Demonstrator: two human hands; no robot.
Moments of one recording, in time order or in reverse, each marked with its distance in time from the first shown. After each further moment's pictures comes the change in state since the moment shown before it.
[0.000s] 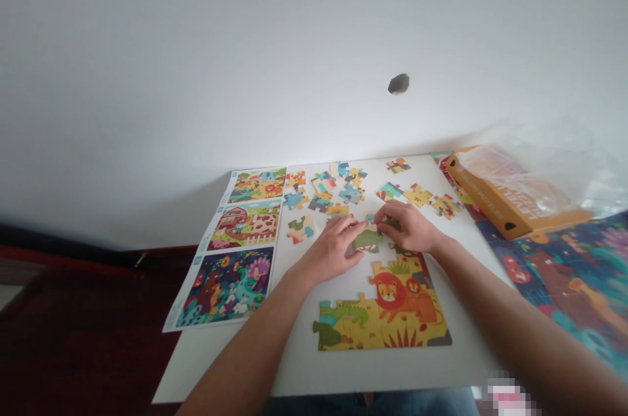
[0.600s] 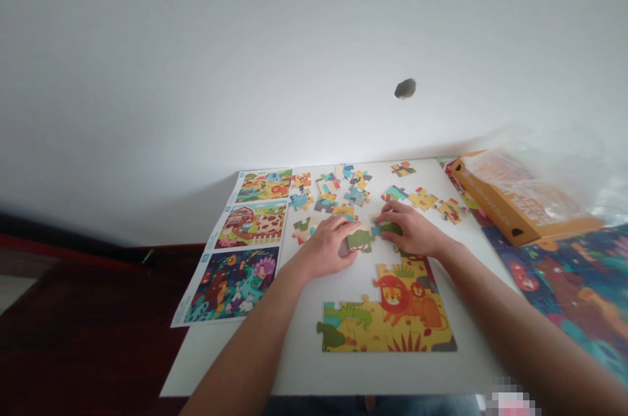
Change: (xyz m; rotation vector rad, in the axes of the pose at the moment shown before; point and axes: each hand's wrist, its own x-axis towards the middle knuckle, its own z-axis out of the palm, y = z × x) left_hand -0.006 -0.013 -0.011 0.068 0.016 -0.061; right_hand -0.001 0.018 0.005 -0.113 -0.053 -0.077
